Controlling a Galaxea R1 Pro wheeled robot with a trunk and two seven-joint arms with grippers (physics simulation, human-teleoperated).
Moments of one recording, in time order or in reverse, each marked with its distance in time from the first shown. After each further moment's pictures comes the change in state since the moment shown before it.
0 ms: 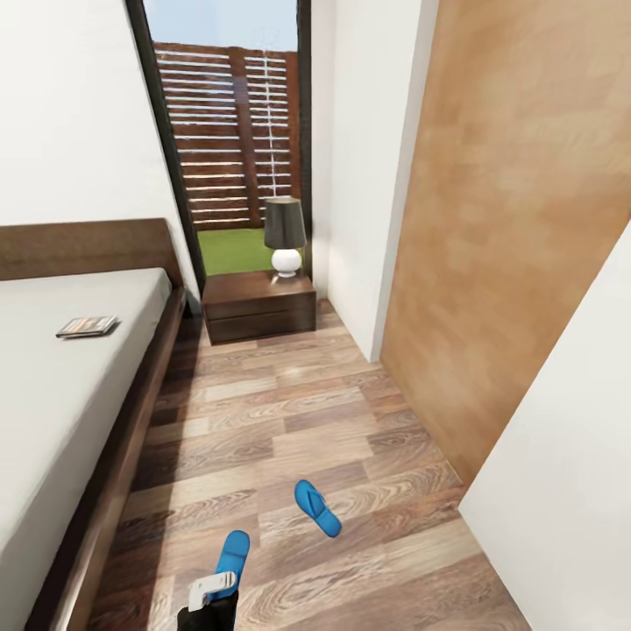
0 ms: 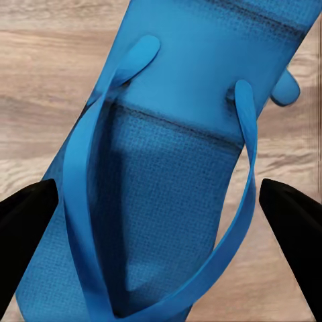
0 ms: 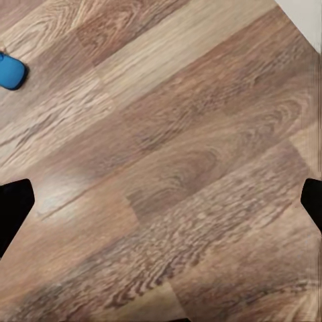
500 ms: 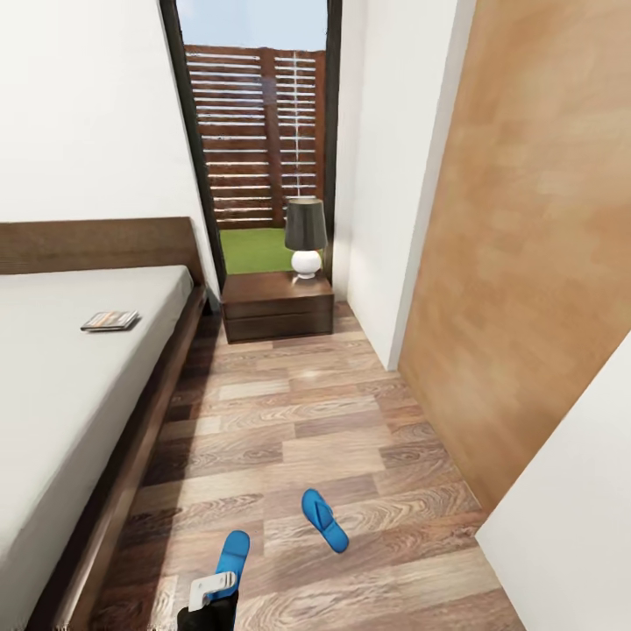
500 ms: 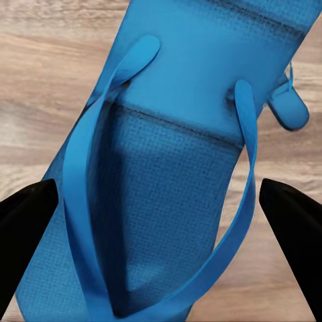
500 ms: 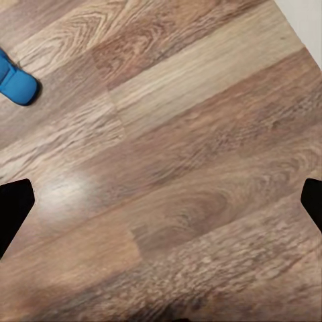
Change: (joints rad) left arm 0.000 0.000 0.000 0.000 0.000 0.000 0.000; right arm 0.000 0.000 0.000 0.000 0.000 0.000 0.000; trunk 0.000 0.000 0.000
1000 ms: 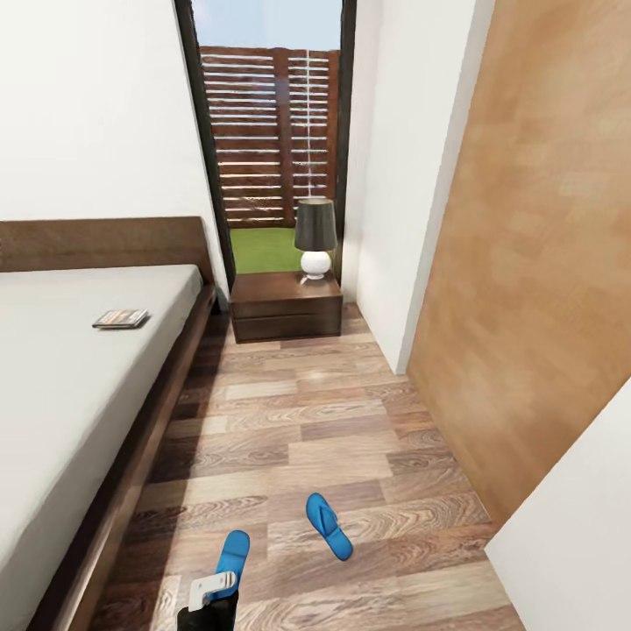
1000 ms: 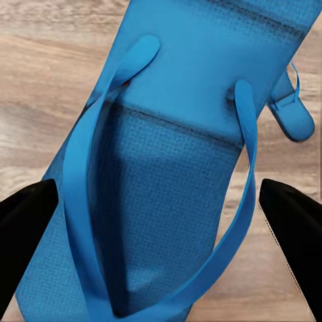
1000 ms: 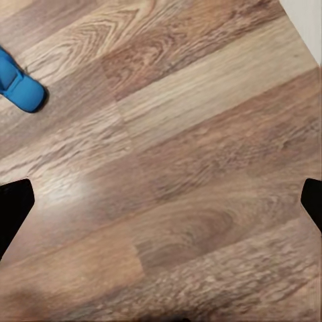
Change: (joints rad) left arm 0.000 0.000 0.000 0.000 0.000 0.000 0.000; right arm 0.000 0.000 0.000 0.000 0.000 0.000 0.000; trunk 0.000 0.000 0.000
